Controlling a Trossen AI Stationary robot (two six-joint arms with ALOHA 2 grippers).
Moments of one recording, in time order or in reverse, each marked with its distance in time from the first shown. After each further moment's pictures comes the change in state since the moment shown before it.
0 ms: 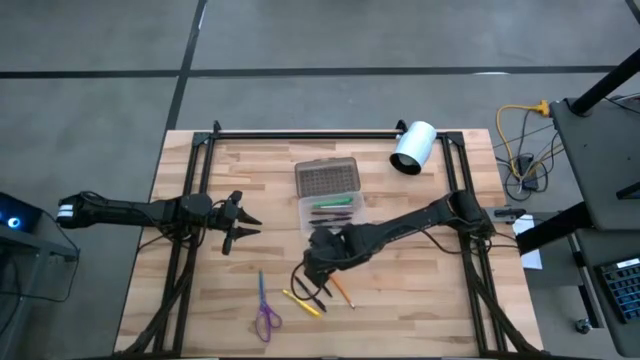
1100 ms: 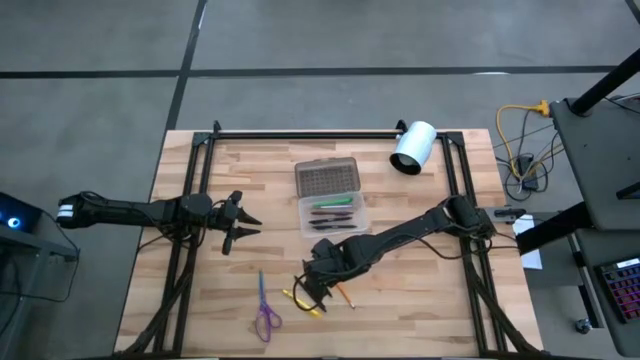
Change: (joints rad) left arm 0.000 0.000 0.000 0.000 0.000 0.000; right arm 0.043 0.040 0.000 0.024 -0.157 0.177
